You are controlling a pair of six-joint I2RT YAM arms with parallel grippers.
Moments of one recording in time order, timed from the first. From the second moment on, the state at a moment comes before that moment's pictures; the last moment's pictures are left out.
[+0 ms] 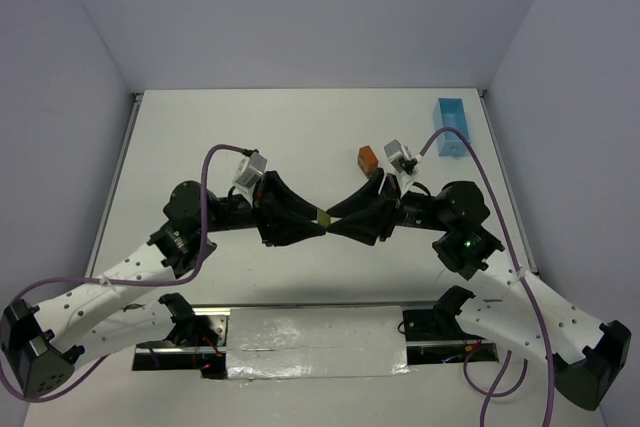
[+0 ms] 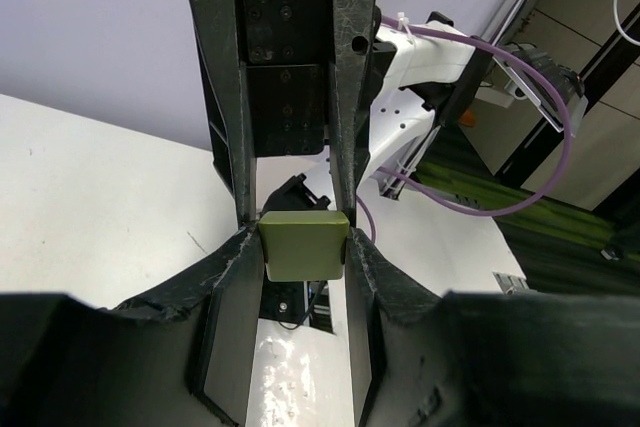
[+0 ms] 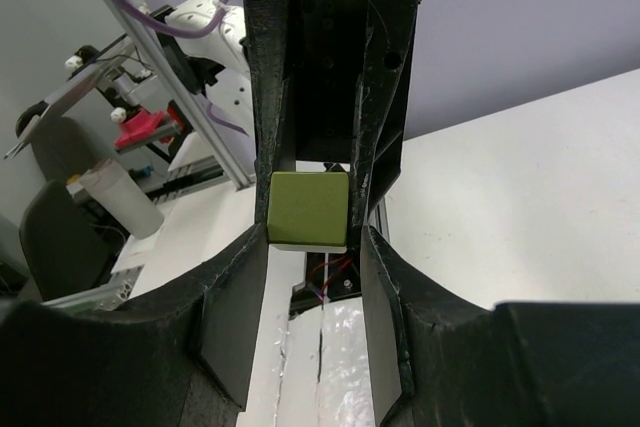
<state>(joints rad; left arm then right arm) -0.80 0.91 0.73 0.49 0.71 -0.58 0.70 0.76 0.70 0.39 -0.78 0.60</state>
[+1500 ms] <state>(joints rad) -0.79 0.88 1.18 -0.71 -0.48 -0.39 0.41 1.52 1.42 -0.57 -0.07 0.06</state>
